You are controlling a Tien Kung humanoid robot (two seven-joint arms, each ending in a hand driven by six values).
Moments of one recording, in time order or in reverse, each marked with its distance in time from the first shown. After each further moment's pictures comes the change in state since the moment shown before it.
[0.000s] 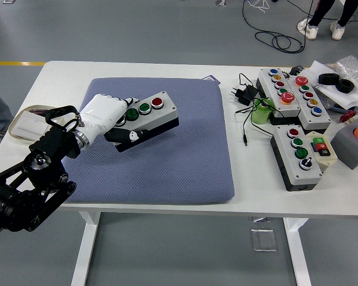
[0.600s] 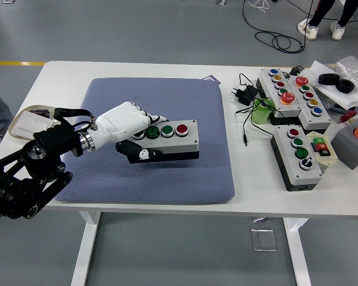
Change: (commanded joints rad) left arm -0.062 -0.002 0.044 0.066 0.000 0.004 -0.316; right arm 0.000 0.001 0.000 0.000 -0.002 0.000 -0.002
